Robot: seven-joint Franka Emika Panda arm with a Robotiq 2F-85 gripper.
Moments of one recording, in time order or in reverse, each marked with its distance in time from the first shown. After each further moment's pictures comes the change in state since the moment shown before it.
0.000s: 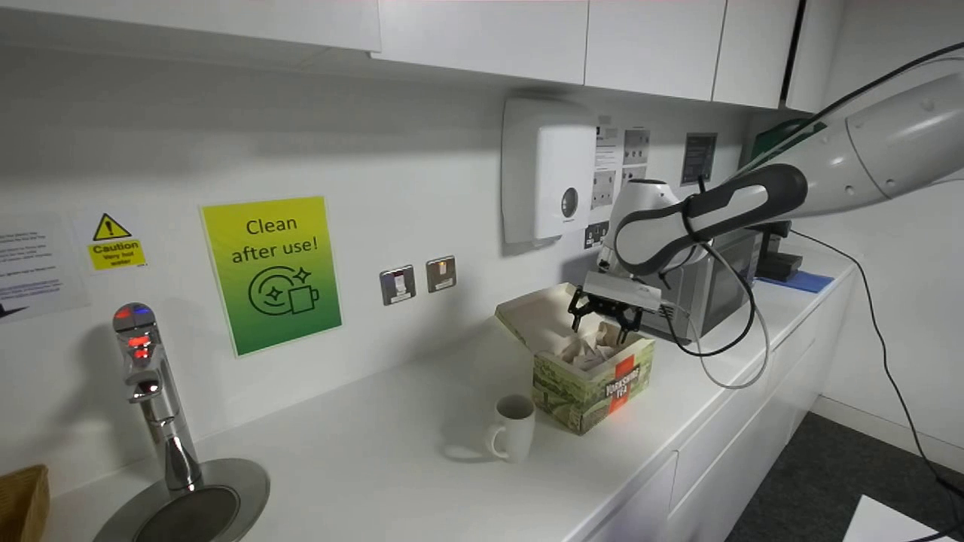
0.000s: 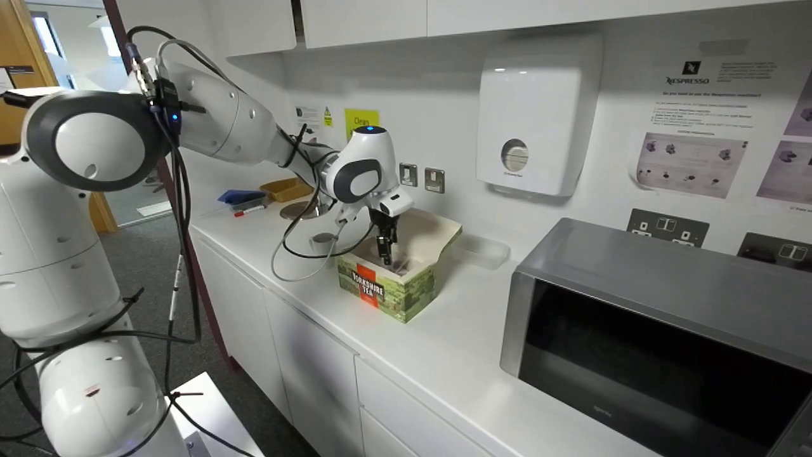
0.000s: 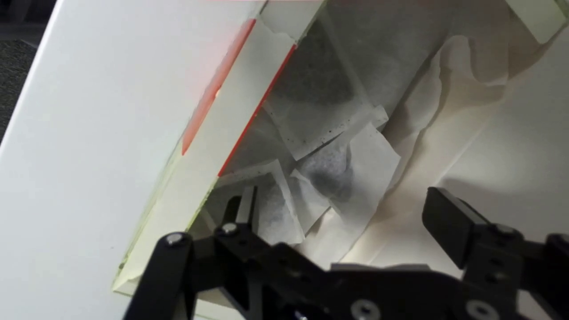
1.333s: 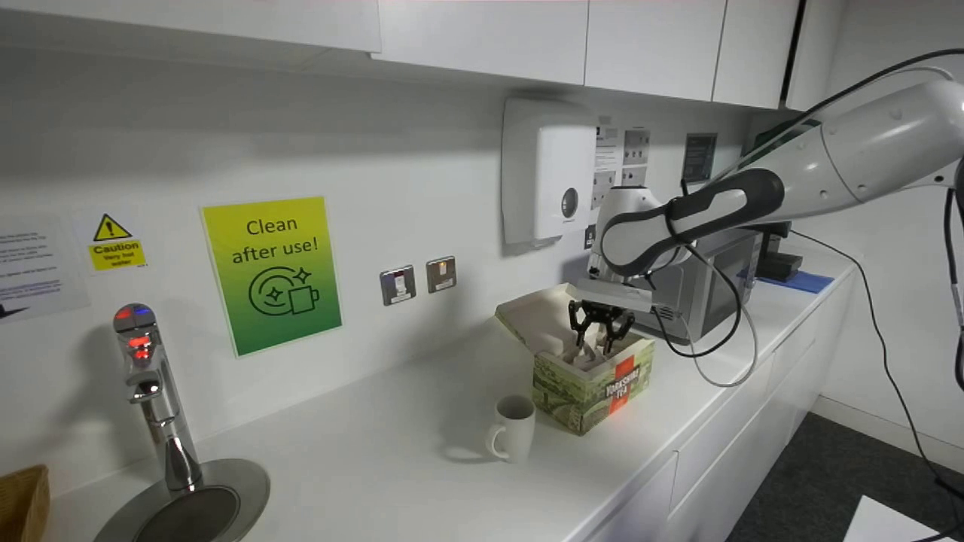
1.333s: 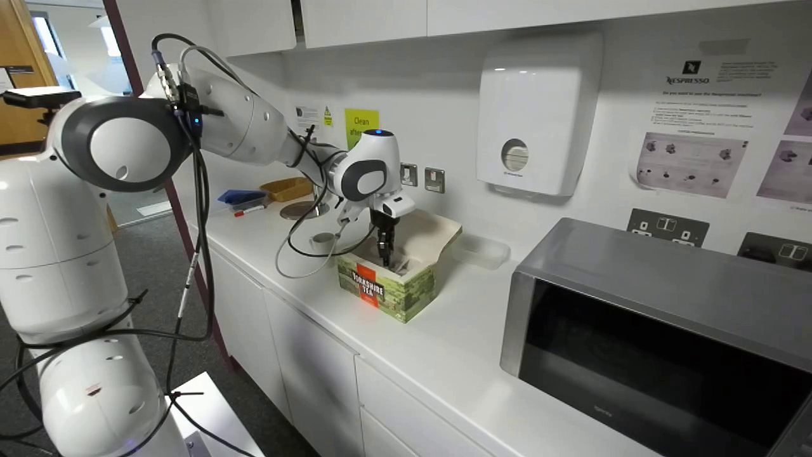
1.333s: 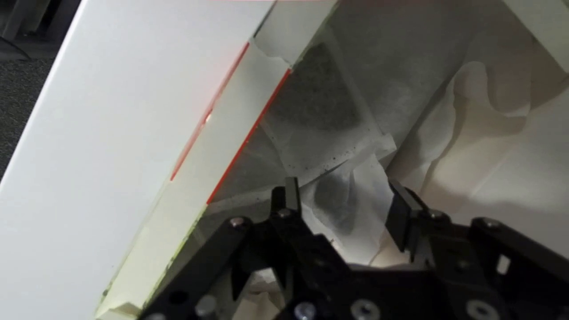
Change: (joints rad) arm 0.015 0.069 0.000 0.076 0.001 -0.102 0.000
